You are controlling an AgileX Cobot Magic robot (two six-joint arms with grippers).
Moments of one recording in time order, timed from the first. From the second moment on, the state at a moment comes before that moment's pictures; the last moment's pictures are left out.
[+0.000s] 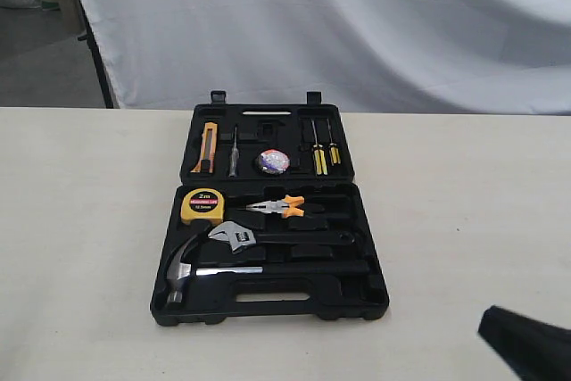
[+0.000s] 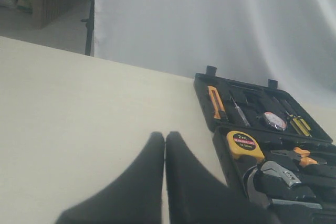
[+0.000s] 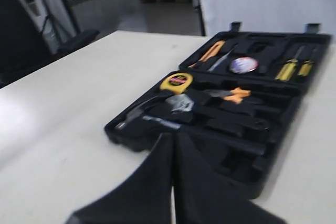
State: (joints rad) left arm 0.13 0.00 -0.01 0.02 0.10 -0.31; right arm 0.77 0.38 0.00 -0.14 -0.13 0.36
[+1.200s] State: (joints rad) left arm 0.13 0.00 -0.01 0.02 0.10 -0.31; right arm 0.20 0.01 0.00 -0.11 0.22 0.40
